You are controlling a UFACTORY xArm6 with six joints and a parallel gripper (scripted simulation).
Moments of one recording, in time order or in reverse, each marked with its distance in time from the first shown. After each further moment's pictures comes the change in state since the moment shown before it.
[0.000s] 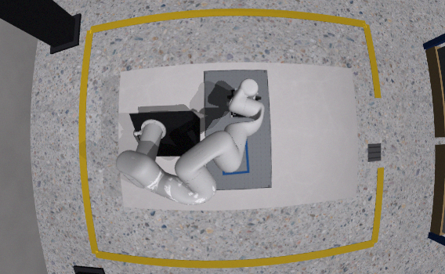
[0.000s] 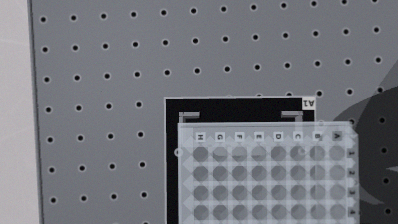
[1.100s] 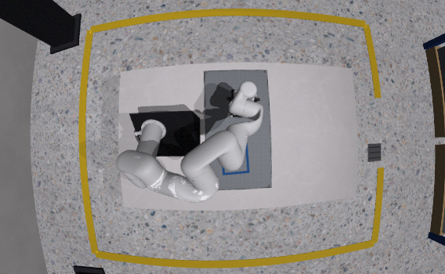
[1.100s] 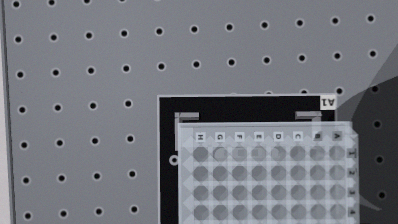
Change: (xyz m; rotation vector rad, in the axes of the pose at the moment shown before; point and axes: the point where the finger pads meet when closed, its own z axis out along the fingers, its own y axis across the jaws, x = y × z) arm 0.001 0.000 0.035 0.000 0.000 0.000
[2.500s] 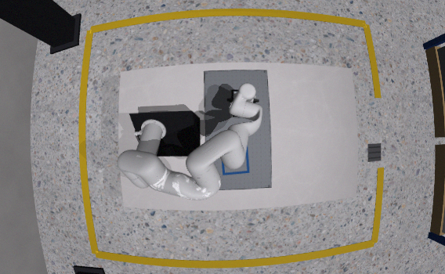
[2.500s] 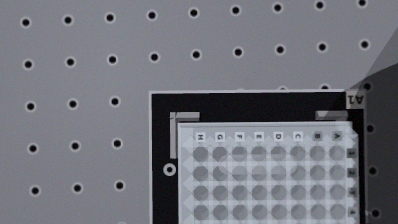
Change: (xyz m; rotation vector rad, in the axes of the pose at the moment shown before) arm 0.000 0.000 0.033 0.000 0.000 0.000
